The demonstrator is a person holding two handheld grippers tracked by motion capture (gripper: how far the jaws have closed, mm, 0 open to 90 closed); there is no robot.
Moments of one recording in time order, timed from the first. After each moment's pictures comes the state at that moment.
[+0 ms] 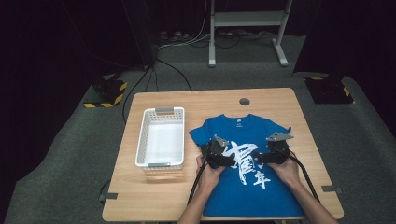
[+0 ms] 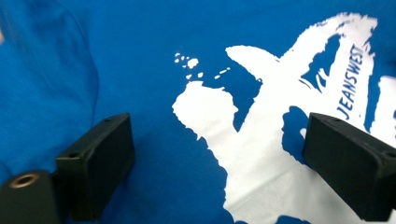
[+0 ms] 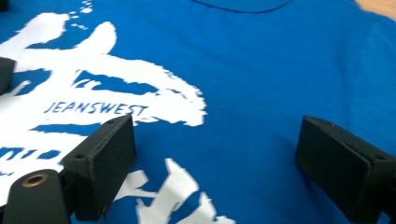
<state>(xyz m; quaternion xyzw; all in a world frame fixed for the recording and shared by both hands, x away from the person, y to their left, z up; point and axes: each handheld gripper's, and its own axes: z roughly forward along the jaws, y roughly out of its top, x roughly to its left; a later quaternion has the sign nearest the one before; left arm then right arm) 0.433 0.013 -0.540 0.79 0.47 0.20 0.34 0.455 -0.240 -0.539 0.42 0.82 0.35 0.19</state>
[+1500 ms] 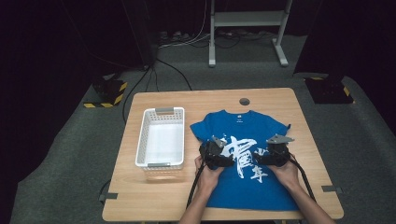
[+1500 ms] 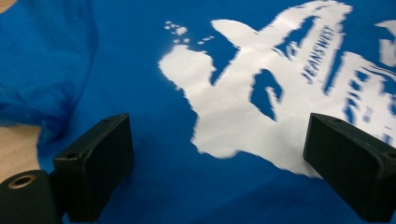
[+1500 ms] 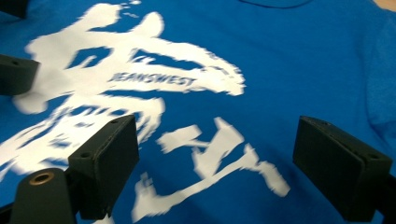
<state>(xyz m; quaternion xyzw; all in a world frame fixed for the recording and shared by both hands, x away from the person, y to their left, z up) 0.420 0.015 -0.536 0.79 0.48 0.19 0.33 0.438 -0.234 -0.533 0.42 0.81 0.36 0.19</state>
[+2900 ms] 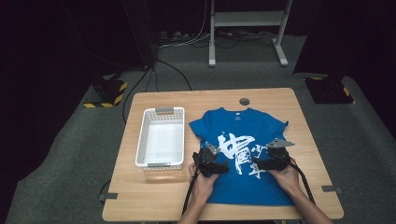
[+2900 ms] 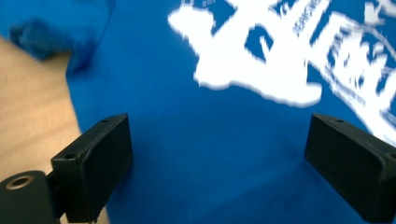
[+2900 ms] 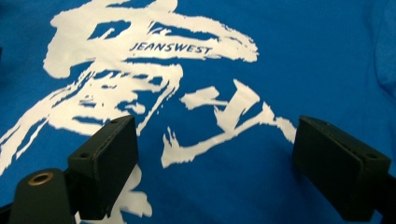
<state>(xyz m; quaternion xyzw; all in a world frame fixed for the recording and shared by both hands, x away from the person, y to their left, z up) 0.405 0.031 -0.534 0.77 0.50 0.21 0.34 0.428 -0.234 -0.537 0.42 0.81 0.36 0.19</state>
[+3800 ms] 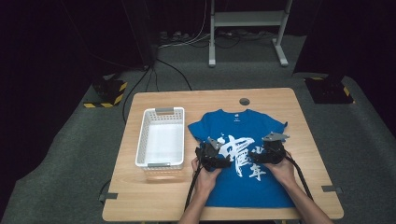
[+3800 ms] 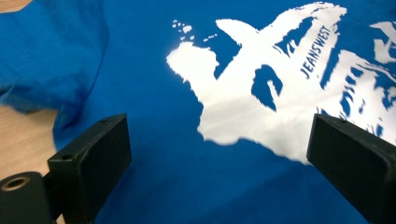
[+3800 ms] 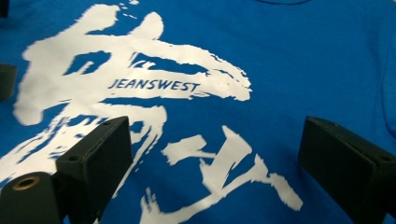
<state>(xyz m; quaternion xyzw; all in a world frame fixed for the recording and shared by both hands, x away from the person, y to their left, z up) 0.423 0.026 -0.535 0.77 0.50 0.20 0.34 0.453 -0.222 -0.534 0.42 0.82 0.36 0.17</state>
